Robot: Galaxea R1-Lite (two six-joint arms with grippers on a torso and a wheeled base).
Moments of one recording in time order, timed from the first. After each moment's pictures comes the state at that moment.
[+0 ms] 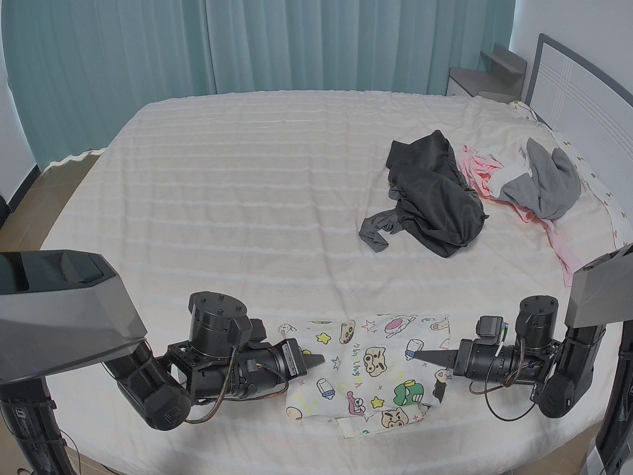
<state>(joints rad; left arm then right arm) -0.60 2.11 -0.57 -1.05 -0.33 -0.88 0.33 2.18 -0.24 -1.55 0.59 0.71</state>
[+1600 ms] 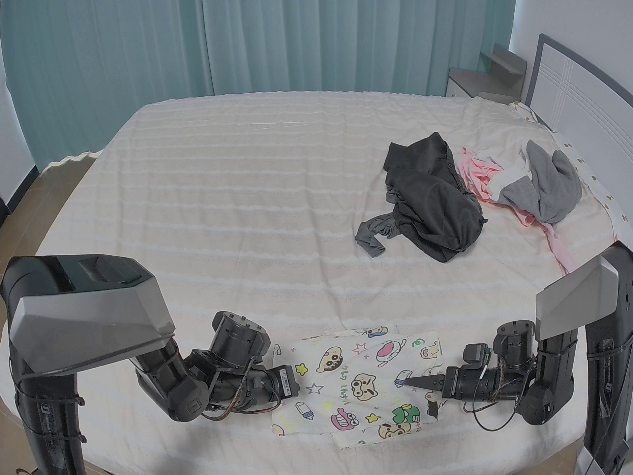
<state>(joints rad) -0.57 2.23 -0.66 -0.73 -0.19 -0.76 0.30 2.41 -0.26 -1.55 0.59 0.63</state>
